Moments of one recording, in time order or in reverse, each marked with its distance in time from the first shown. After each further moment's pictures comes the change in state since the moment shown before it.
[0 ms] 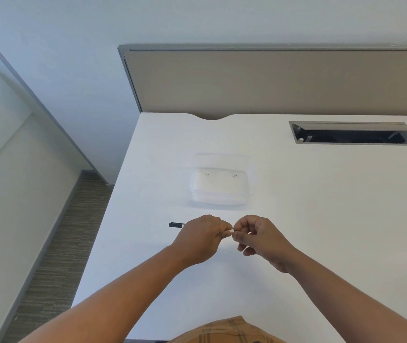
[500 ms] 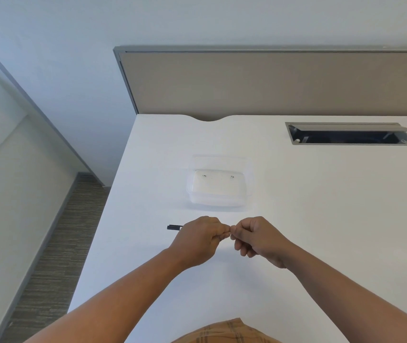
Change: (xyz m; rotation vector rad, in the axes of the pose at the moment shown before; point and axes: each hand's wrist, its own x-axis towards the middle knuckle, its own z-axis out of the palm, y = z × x) left_hand -0.006 -0.006 0.005 -0.111 0.111 0.041; right_hand 0.007 -0.007 0.000 -0.091 -0.088 0.068
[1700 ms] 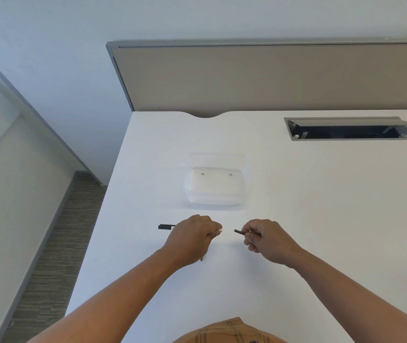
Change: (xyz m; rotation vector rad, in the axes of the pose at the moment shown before) left_hand 0.001 -0.014 0.002 0.081 -0.007 -0.056; right_hand 0.006 0.029 -0.021 -0.399 0.151 0.009
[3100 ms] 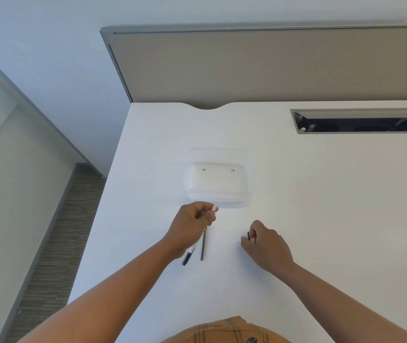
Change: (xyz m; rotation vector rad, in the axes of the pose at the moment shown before) left_hand 0.025 -0.014 0.000 -0.904 0.051 -0.569; right_hand 0.024 0.034 0.040 -0.251 0.223 0.098
